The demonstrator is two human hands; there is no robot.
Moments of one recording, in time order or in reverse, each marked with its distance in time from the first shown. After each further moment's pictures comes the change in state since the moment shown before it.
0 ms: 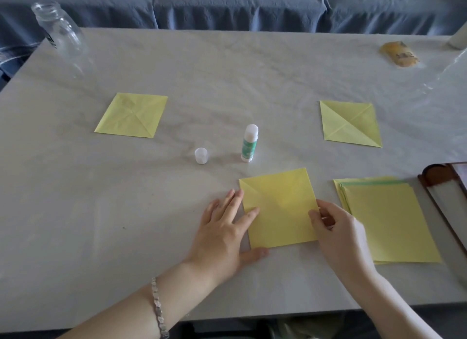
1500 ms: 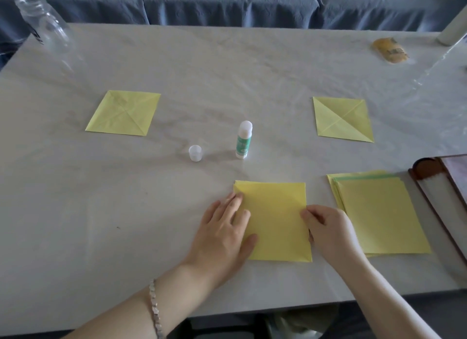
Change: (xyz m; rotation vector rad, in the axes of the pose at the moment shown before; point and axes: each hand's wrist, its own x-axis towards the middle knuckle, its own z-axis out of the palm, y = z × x) left_hand -0.001 0.004 0.009 0.030 0.174 0.088; right_hand -0.001 -0.007 -0.001 0.094 -0.168 0.115
